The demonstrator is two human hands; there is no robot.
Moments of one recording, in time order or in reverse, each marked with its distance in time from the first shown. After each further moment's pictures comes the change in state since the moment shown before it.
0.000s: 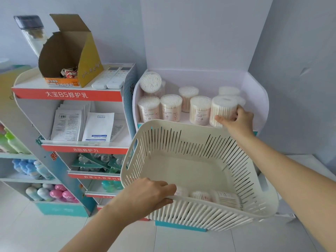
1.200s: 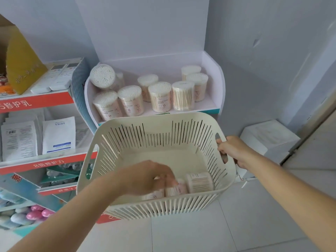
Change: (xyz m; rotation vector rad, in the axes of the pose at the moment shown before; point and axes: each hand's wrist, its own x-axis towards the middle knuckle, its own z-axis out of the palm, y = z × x) left_hand 0.087 0.028 -0.028 -0.413 -0.538 -0.155; right_hand -0.085 0.071 -0.072 0.107 -0.346 0.559
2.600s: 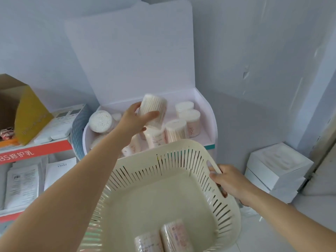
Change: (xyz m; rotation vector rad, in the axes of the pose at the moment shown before) left_hand 0.093 -0.011 -0.171 -0.758 0.890 -0.190; right_hand -0.004 -0.020 -0.018 -0.137 -0.076 -0.229
